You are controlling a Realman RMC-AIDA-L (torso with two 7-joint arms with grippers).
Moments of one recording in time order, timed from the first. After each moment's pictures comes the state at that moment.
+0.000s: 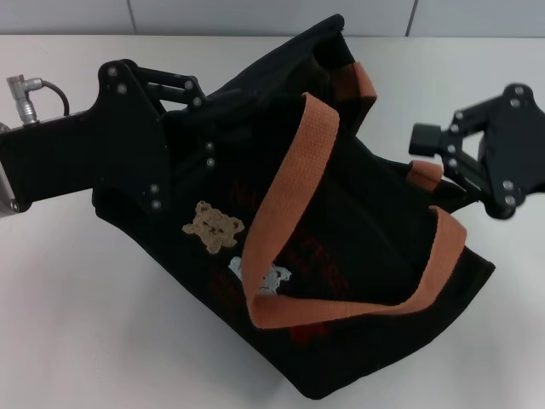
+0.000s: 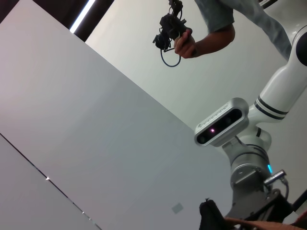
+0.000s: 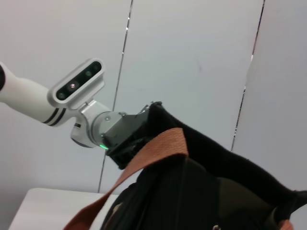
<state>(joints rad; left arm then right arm) -0.38 -2.08 0.95 0.84 1.42 1.88 -0.38 0.31 2.08 -0.98 -1.08 -1.57 -1.74 1.18</state>
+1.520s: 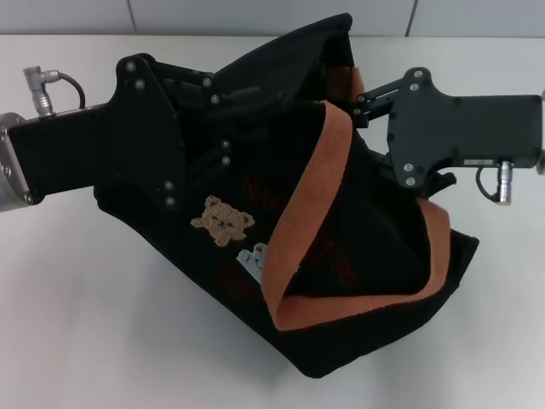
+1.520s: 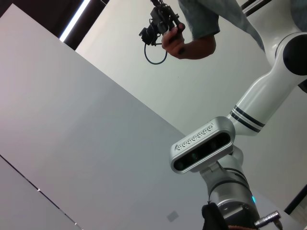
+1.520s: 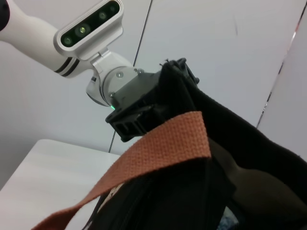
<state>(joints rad) -0.40 -2.08 0.98 0.83 1.42 1.87 -0.37 0.40 2.09 -1.19 -1.15 -1.64 -1.52 1.20</state>
